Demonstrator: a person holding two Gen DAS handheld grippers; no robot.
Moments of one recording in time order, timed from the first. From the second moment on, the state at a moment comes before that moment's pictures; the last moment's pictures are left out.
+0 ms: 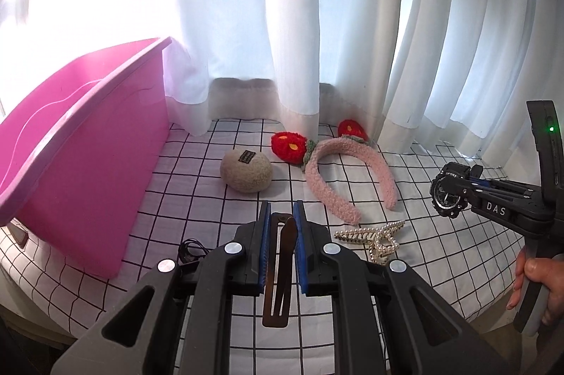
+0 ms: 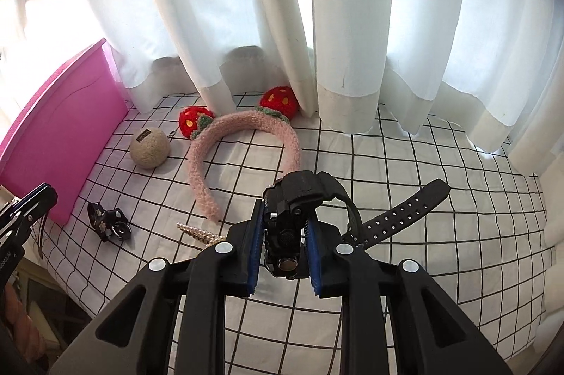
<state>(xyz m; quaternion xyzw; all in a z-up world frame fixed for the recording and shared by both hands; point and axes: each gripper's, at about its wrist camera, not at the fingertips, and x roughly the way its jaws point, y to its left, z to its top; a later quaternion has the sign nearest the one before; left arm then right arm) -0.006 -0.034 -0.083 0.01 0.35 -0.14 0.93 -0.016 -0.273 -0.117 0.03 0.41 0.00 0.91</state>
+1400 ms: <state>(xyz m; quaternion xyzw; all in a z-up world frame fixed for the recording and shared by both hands) 0.050 0.239 0.019 -0.09 0.27 0.05 0.96 0.098 0.078 0.011 -0.08 0.29 0.28 0.91</state>
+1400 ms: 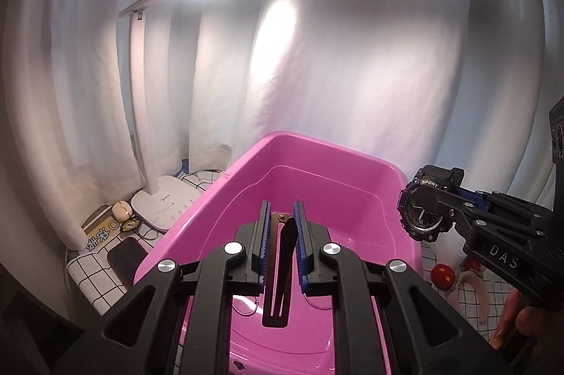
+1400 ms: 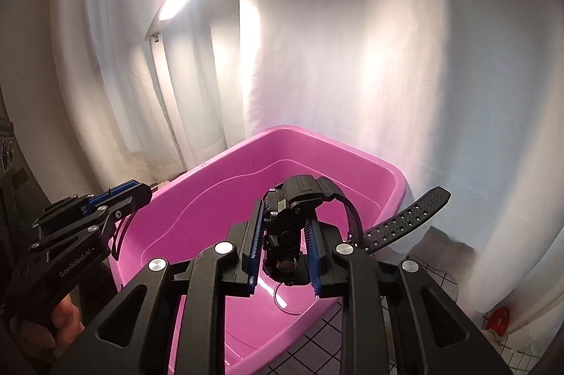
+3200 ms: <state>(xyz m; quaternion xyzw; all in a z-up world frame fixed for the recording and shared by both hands) 0.110 0.267 -0.033 -0.04 0.43 0.14 0.89 0.131 0.120 -0.043 -0.10 0.36 0.22 0.90</state>
